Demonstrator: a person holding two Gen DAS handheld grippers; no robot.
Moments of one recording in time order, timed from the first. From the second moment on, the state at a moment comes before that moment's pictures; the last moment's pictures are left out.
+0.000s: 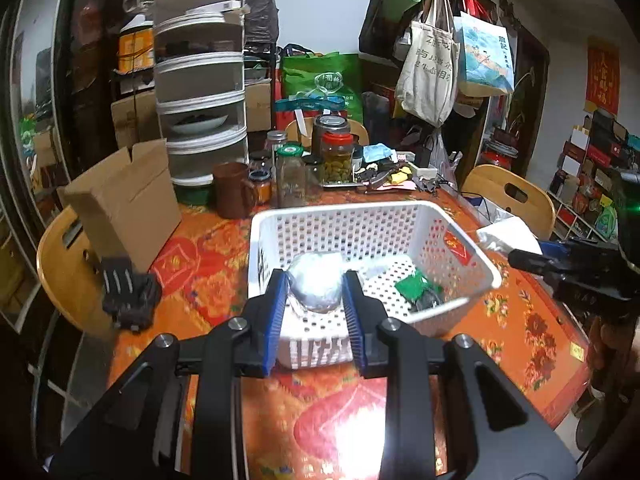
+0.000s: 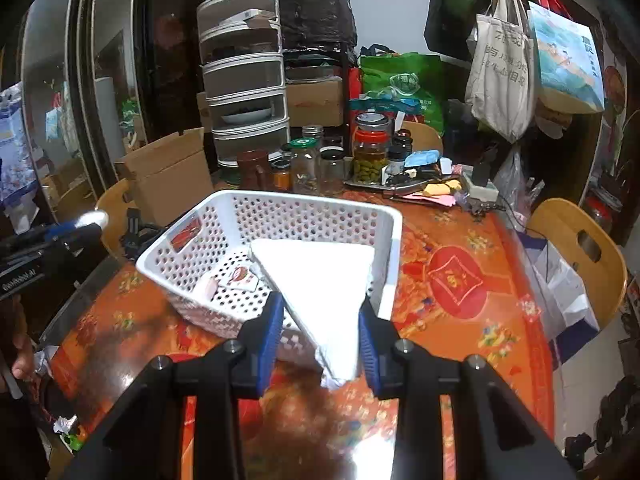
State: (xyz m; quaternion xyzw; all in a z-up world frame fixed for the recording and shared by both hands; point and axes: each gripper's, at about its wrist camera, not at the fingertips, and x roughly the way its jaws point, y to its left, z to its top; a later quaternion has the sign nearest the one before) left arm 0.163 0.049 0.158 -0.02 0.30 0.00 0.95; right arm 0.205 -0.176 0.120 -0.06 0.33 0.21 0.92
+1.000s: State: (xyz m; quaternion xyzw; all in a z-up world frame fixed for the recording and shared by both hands) left arm 0.337 0.050 0.058 -0.03 0.44 0.02 0.90; right arm 0.322 -0.105 0.035 -0.12 0.45 0.17 0.87
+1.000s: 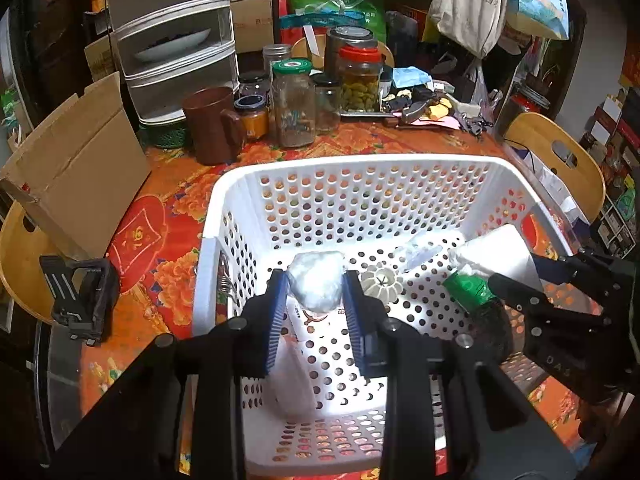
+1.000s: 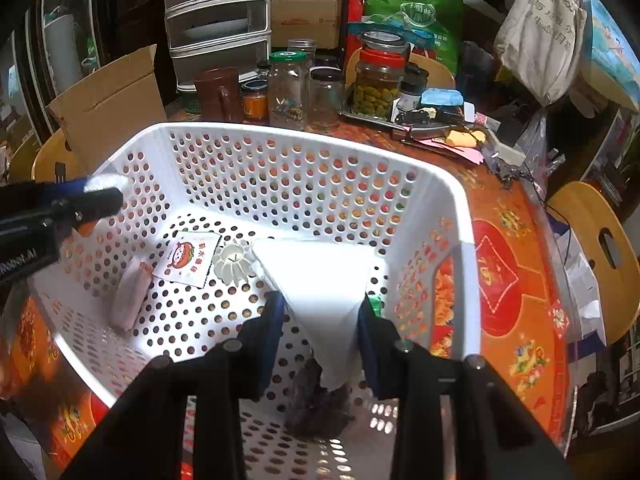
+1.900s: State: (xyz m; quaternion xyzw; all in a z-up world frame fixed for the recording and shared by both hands) left arm 0.322 0.042 0.062 -0.03 0.41 -0.01 0.91; right arm 0.308 -0.117 0.053 -0.09 0.40 0.19 0.89
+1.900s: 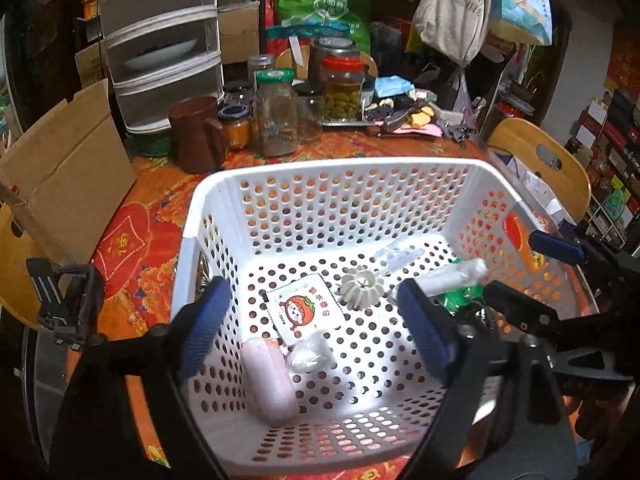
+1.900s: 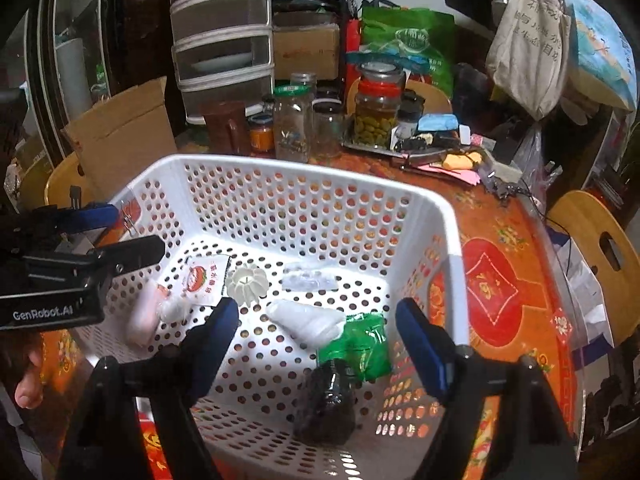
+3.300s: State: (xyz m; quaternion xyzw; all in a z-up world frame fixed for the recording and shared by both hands) left arm -0.037 0.022 0.168 -0.03 0.24 0.01 0.97; right arm 0.020 -0.188 0.146 -0.06 0.24 0.16 0.96
